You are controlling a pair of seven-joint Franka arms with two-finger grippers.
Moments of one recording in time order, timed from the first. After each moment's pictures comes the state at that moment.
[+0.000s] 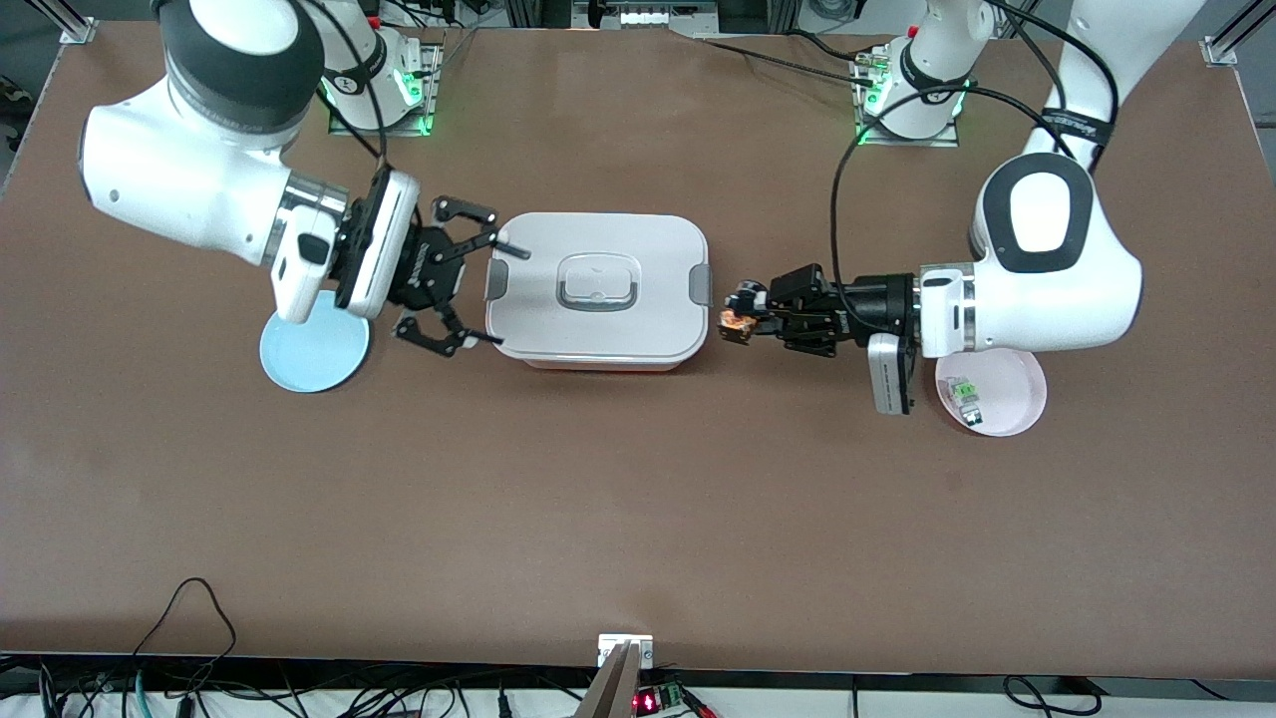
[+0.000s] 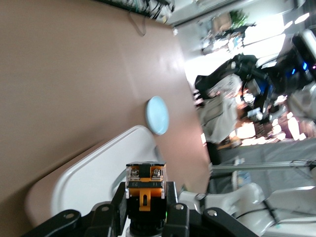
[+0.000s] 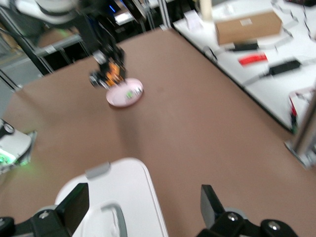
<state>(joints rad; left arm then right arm) 0.24 0.38 -0.56 -1.70 -0.97 1.98 0.55 0.12 0.20 0.24 -1.74 0.87 2.18 -1.19</state>
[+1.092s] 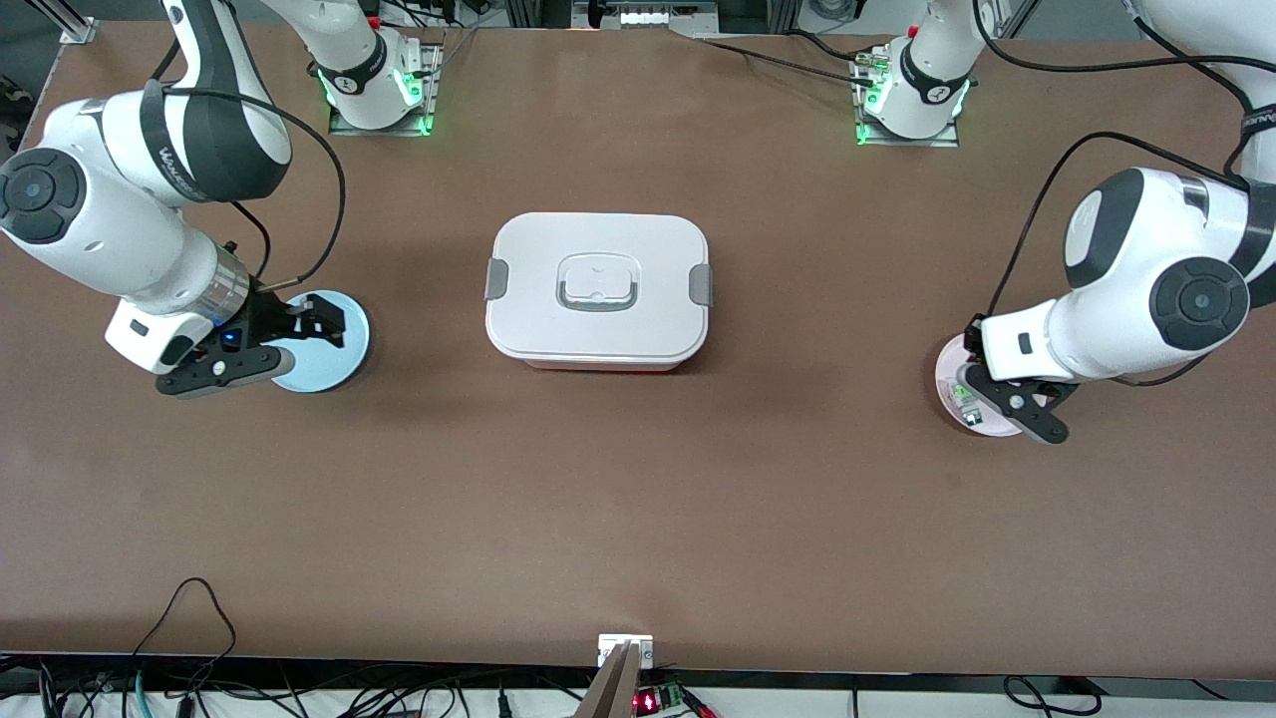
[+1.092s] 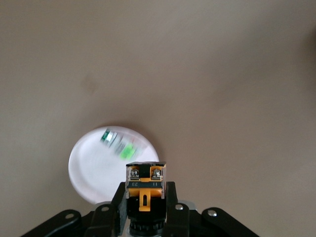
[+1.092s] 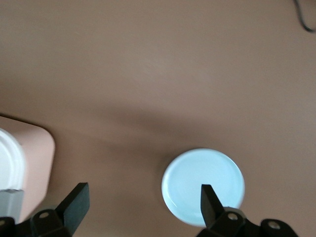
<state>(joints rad) 0.30 0.40 -0.46 -1.60 0.21 1.75 0.36 0.07 0.21 0.12 -1.70 -0.06 1.89 -0.02</state>
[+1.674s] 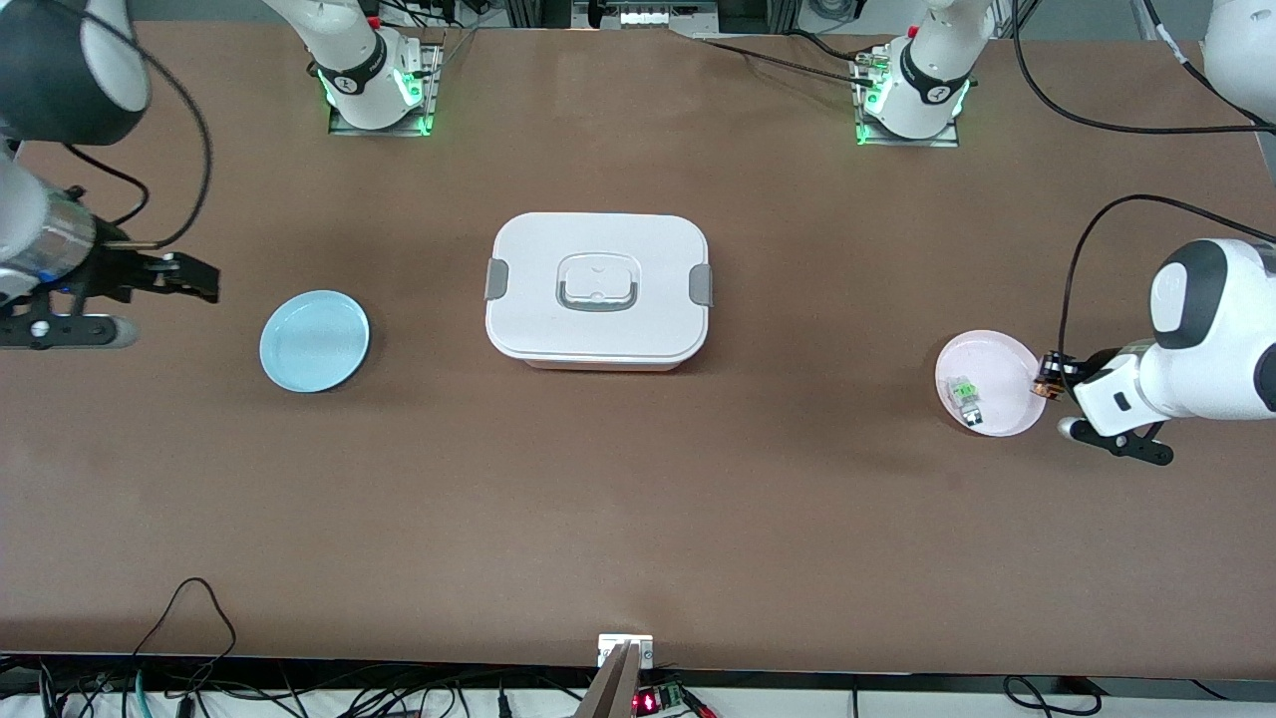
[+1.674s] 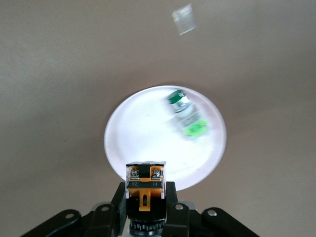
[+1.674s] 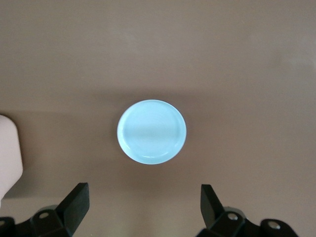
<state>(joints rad) 0.50 0.56 -0.44 -1.61 0.27 1.83 0.29 -0.04 0.19 0.07 -1.51 -0.11 1.56 0.04</state>
